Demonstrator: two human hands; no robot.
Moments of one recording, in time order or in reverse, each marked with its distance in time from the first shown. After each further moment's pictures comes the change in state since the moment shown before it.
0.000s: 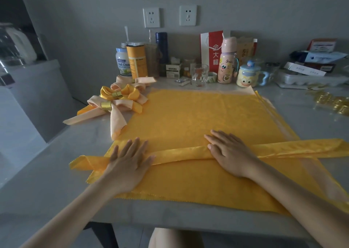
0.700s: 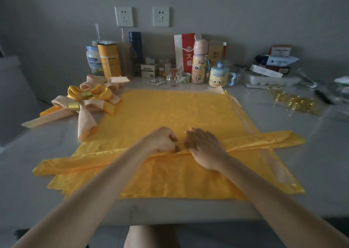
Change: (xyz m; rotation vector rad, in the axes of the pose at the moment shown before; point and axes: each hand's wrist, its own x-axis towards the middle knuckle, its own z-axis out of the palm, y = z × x) left_hand 0.061 0.124 -0.037 -0.415 -0.153 0.169; right_hand -0.001 0.002 0.001 -0.070 0.060 0.074
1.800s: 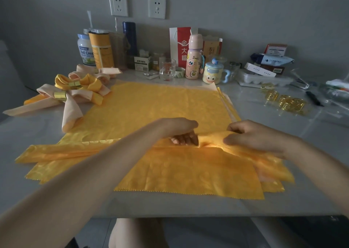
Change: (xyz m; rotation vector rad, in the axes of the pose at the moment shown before) left_hand 0.022 0.079 0.018 -0.163 -0.320 -0.005; right_hand -0.077 0.083 -0.095 0.587 -0.155 0.196
